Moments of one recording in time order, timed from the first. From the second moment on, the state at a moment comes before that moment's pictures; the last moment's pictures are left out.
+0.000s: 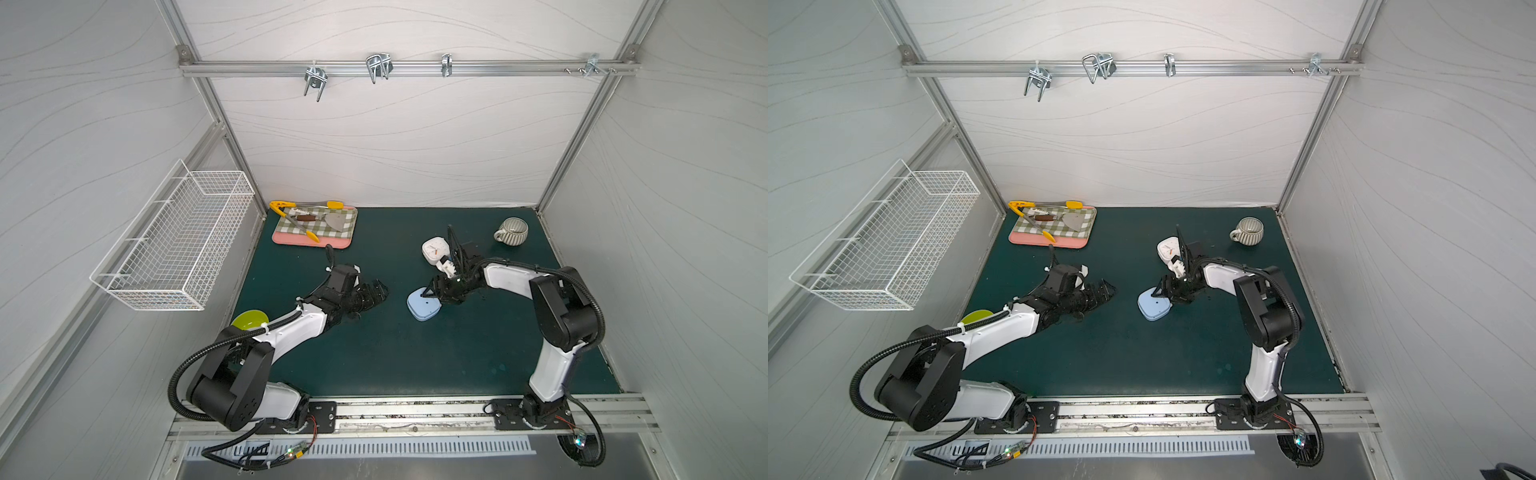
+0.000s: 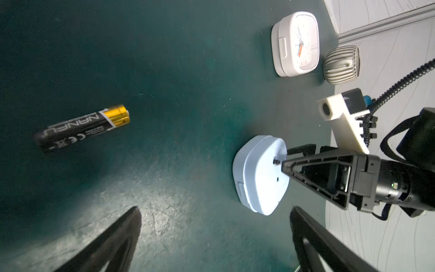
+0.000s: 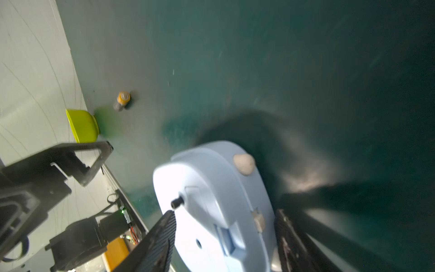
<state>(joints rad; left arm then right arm) -0.43 1.38 0.64 -0.04 0.31 -0.88 0.47 1.83 1.06 -0.41 -0.66 0.43</state>
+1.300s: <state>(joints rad) -0.58 1.70 0.85 -0.11 0.49 -0.78 0.55 1.63 0.96 -0.40 -0.57 0.62</state>
